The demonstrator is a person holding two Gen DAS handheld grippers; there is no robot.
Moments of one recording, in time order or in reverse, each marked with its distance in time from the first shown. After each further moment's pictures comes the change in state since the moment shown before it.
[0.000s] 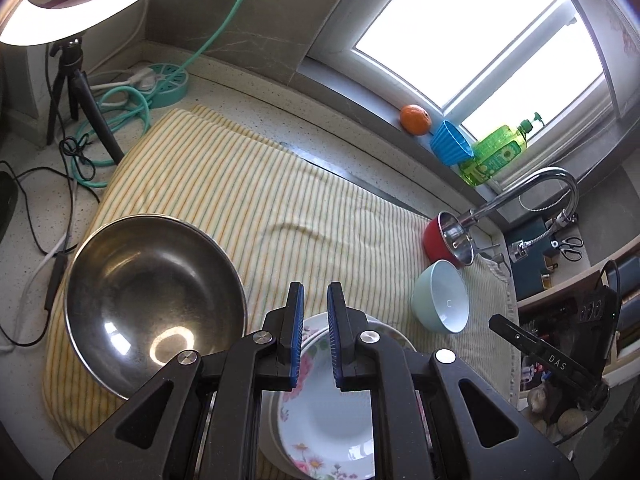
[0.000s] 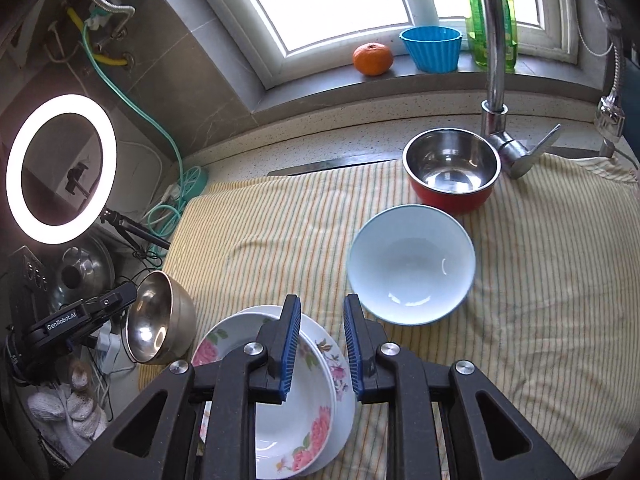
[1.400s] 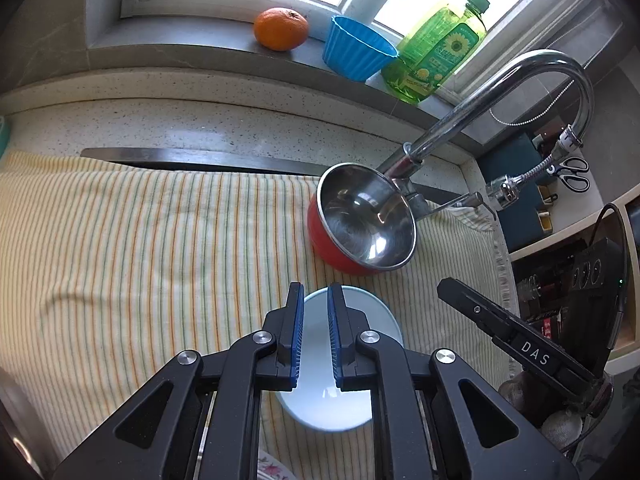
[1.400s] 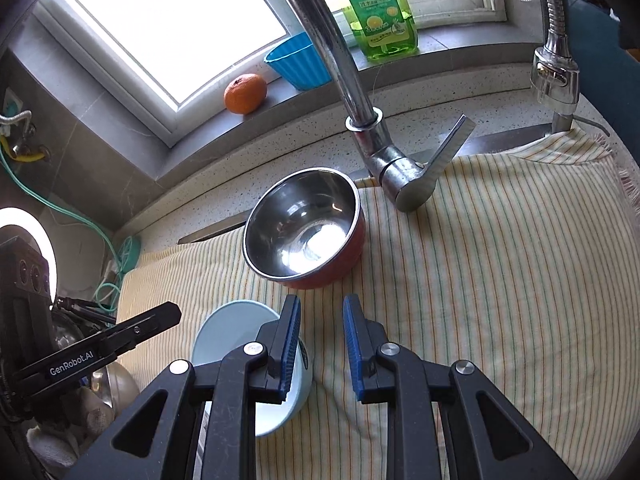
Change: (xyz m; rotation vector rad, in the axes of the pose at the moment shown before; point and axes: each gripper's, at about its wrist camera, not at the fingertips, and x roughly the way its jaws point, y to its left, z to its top) left arm 0.158 -0.173 0.030 0.246 0.221 -0.064; right arm 0.035 -0.135 0.067 0.186 -0.051 -0.053
